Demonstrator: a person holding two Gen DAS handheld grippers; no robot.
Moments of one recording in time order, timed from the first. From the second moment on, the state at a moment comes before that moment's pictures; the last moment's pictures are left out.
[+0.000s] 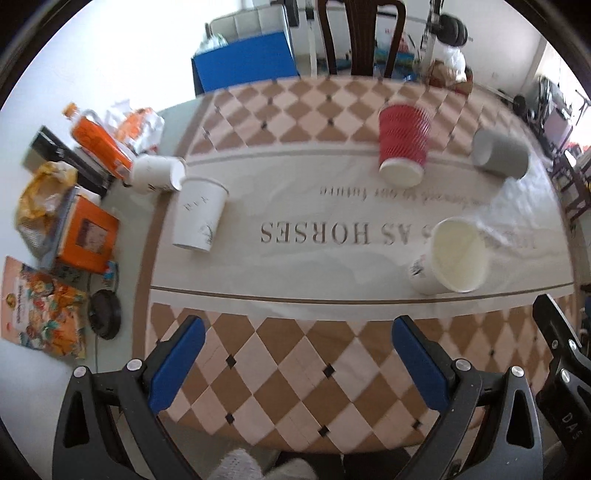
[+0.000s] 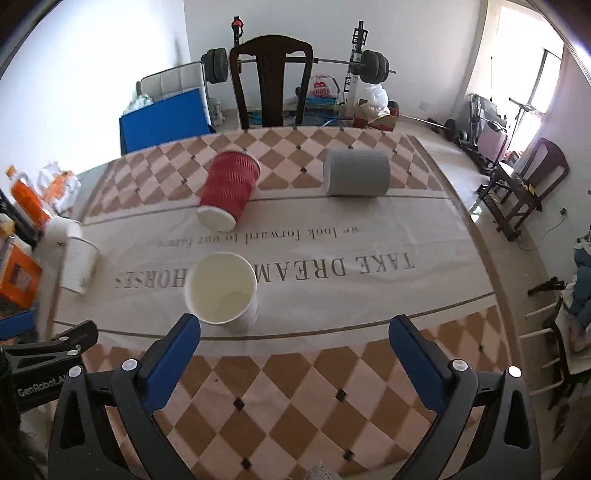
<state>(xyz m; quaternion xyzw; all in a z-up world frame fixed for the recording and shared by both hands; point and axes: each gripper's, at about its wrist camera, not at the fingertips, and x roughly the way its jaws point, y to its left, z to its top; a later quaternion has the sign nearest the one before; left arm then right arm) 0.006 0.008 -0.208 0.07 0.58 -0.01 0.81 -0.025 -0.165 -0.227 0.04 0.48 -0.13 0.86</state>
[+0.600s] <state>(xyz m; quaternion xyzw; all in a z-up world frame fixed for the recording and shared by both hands) -0.062 0.004 -0.030 0.03 0.50 0.00 0.87 -0.082 -0.183 -0.042 0.04 0.49 -0.10 0.87</state>
